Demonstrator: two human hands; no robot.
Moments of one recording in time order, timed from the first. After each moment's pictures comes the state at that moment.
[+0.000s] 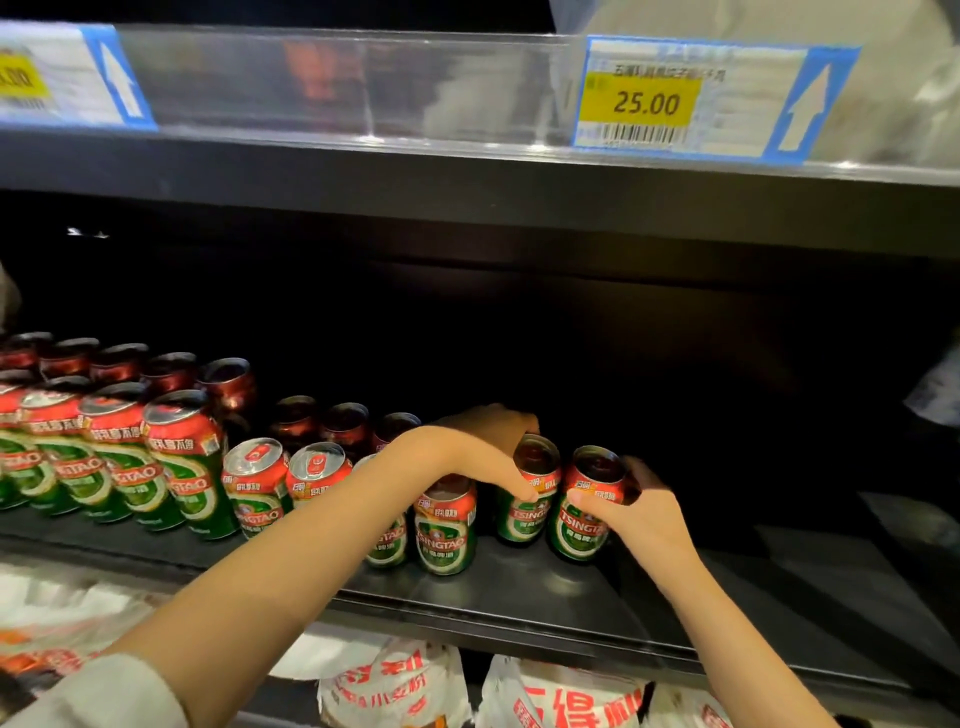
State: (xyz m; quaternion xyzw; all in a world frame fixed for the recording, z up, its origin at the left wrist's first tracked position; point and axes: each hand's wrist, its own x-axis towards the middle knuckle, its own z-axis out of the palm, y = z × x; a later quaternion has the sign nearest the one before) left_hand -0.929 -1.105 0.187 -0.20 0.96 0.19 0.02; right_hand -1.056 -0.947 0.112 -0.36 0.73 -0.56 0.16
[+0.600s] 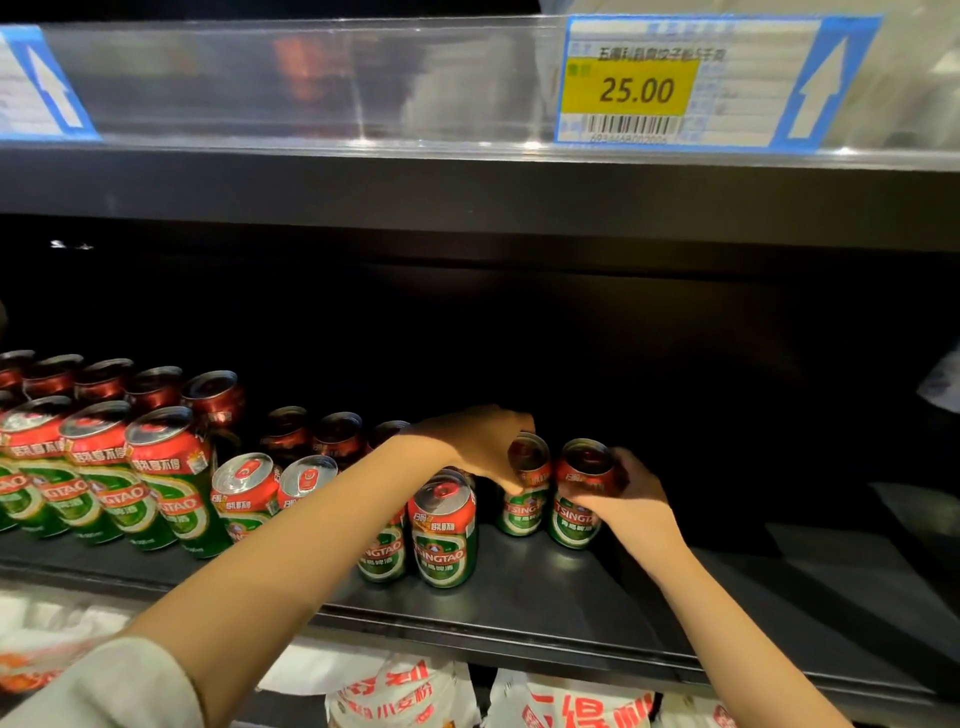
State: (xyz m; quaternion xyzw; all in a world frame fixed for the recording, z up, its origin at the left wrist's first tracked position) left_hand -0.951 -1.129 0.177 -0.17 0.98 0.12 0.02; right_hand -1.070 -0.976 0.103 -0.34 0.71 -0.59 0.19
